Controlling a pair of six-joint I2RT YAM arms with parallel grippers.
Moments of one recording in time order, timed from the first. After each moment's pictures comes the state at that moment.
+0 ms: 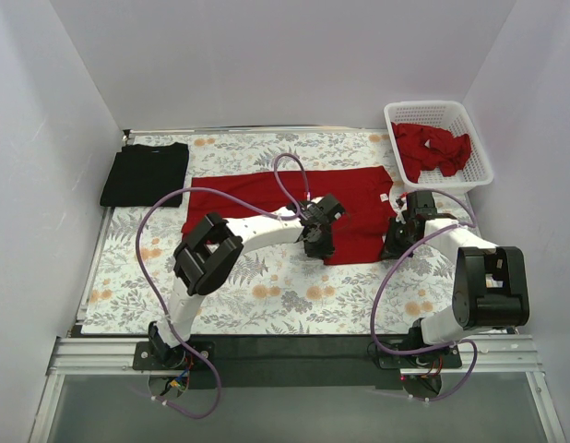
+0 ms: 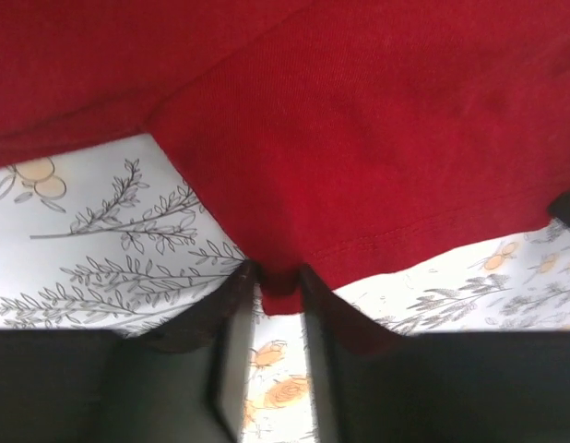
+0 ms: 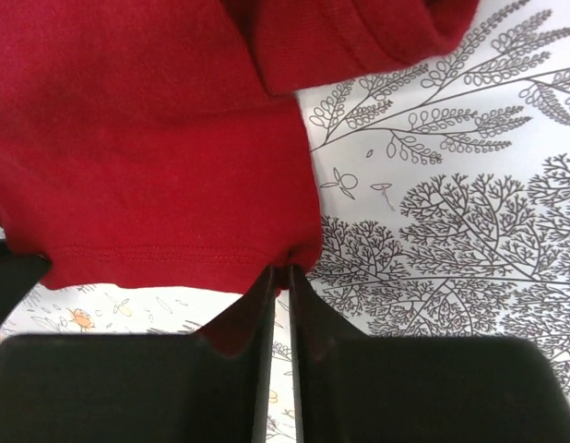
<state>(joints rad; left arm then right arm) -0.94 2.11 1.55 -0.56 -0.06 -0.92 0.05 1.48 0.75 -0.48 -0.26 0.28</state>
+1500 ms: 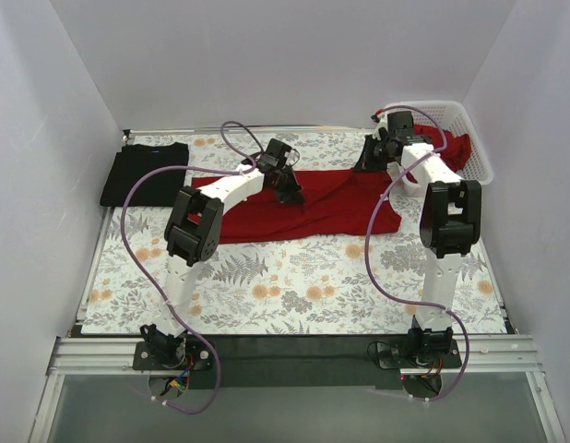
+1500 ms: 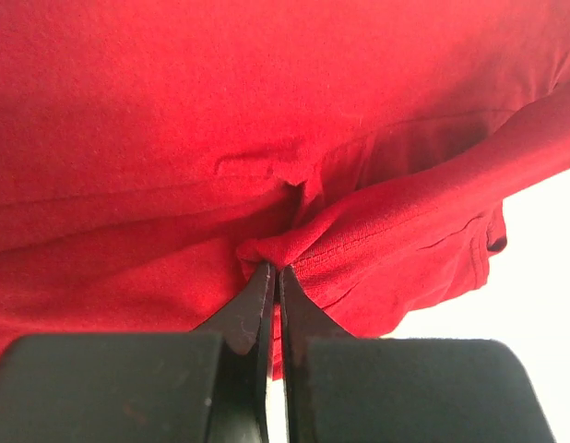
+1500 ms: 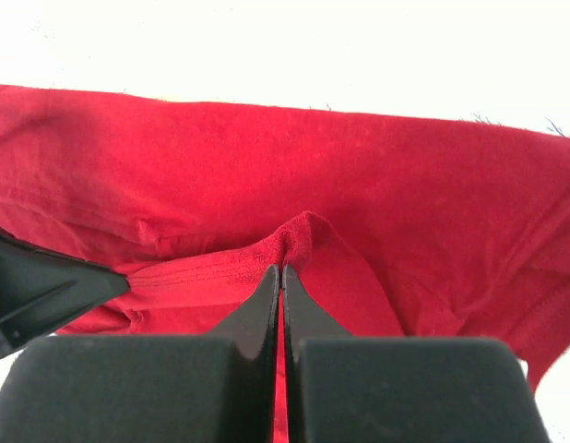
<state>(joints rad) -0.53 2.28 1.81 -0.48 0.23 -0.88 0.11 2.11 1.75 -0.52 -0.44 0.23</state>
